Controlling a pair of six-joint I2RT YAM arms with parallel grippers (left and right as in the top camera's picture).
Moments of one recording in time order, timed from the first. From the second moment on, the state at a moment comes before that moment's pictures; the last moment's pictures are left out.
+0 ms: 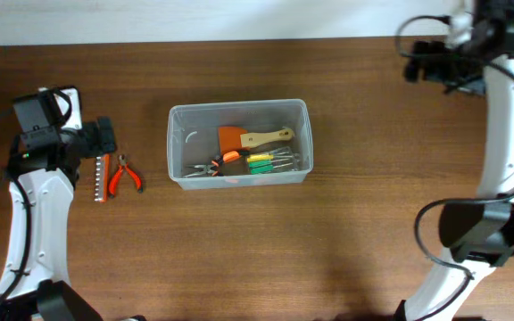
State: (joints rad) left arm 0.28 1.53 1.20 -0.53 0.01 0.11; right arm -0.20 2.05 2.32 -1.44 -0.13 0.07
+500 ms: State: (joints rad) left arm 0.23 1.63 1.20 -0.63 0.09 0.06; right arm -0.34 2.05 2.24 -1.46 -0.17 0.11
